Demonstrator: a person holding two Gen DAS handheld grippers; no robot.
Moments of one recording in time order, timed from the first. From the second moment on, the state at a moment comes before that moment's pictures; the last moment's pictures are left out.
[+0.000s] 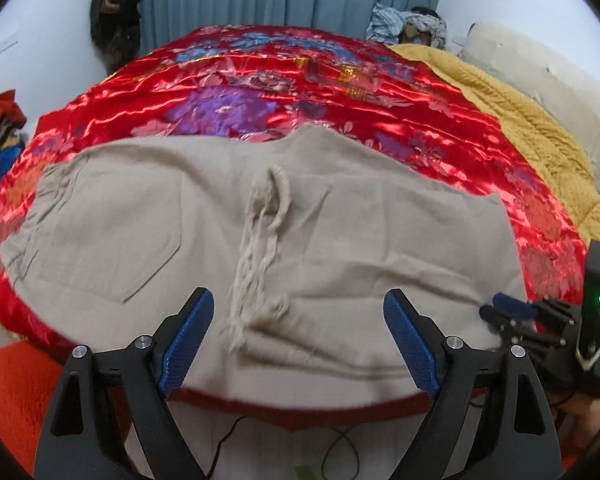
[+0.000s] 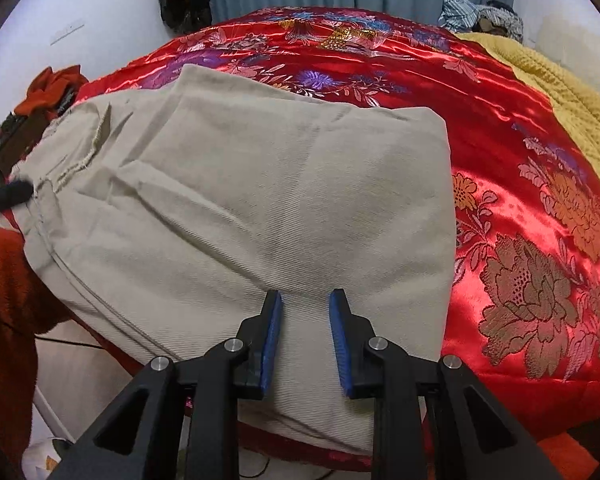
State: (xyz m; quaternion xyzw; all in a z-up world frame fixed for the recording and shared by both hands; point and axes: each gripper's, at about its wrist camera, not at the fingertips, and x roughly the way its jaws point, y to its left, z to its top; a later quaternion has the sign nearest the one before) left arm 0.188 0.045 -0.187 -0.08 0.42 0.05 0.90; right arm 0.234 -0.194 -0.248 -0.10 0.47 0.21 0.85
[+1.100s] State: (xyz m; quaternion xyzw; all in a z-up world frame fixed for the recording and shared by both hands) left arm 0.216 0.040 -0.247 -0.01 0.49 0.05 0.87; right arm 0.226 -0.179 -0.252 -0.16 0.45 0.19 0.86
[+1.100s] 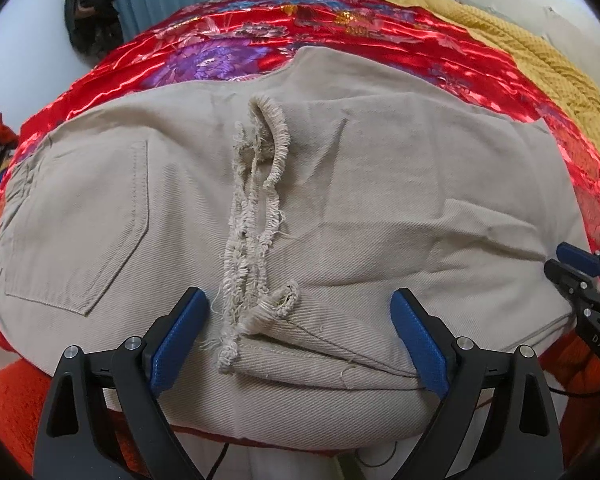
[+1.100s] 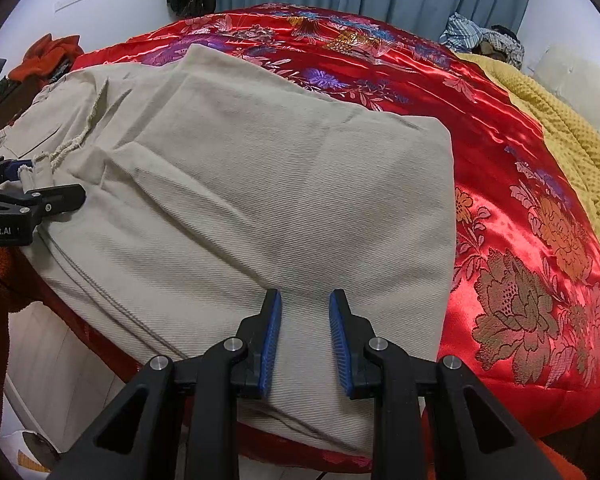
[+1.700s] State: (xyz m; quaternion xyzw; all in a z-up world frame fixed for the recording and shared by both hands) left arm 0.215 0.039 -0.249 0.00 0.49 0.06 0.87; right arm 0.224 -0.176 -0.253 -0.17 0.45 0.18 0.86
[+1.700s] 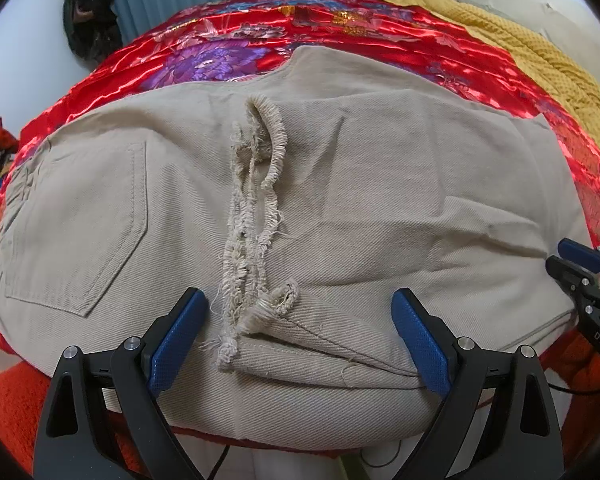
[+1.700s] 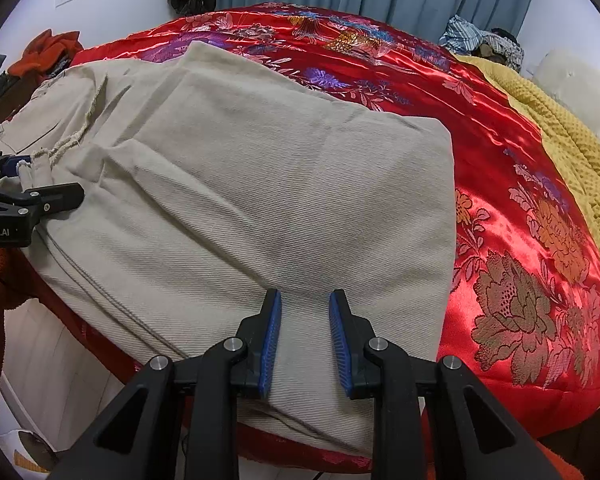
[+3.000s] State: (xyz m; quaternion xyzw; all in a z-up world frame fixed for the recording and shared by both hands) left arm 0.100 0.288 -0.180 -0.36 0.36 0.19 0.84; right arm 0.227 -0.174 -0.253 -0.16 0.45 0.18 0.86
